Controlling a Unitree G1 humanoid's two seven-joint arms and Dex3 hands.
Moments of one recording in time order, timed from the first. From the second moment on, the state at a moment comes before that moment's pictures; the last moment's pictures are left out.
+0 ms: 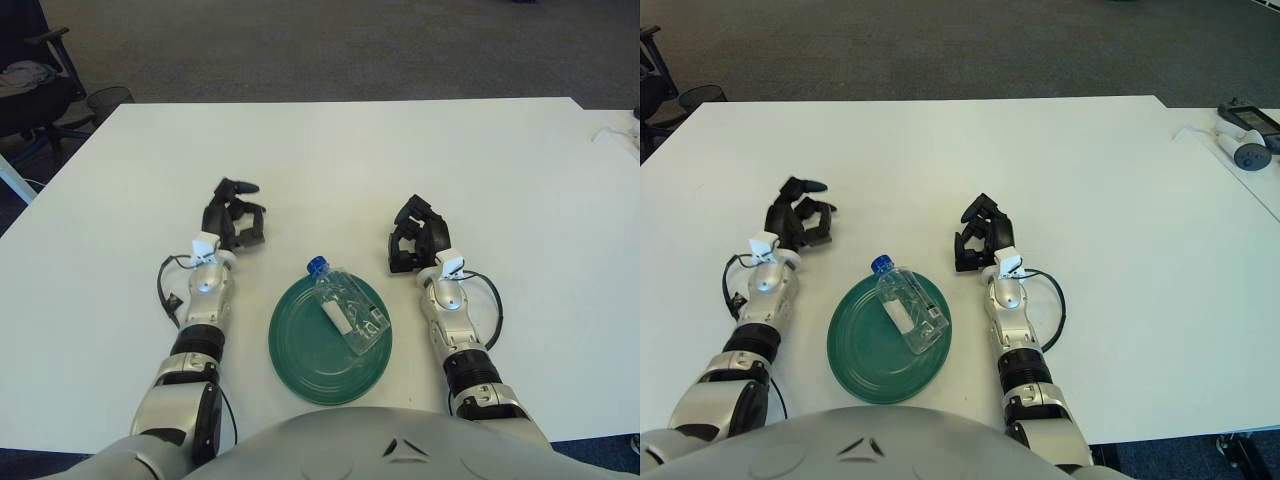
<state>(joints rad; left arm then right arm) -0.27 0.09 0.15 0.78 -0.09 -0.59 0.01 -0.14 0.08 0.00 0.53 -0.05 -0.42 -0.08</state>
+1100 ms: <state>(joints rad) -0.25 0.08 0.11 0.84 -0.02 -0.58 0.02 -0.11 0.07 0.00 0.50 -0.05 -0.39 -0.07</state>
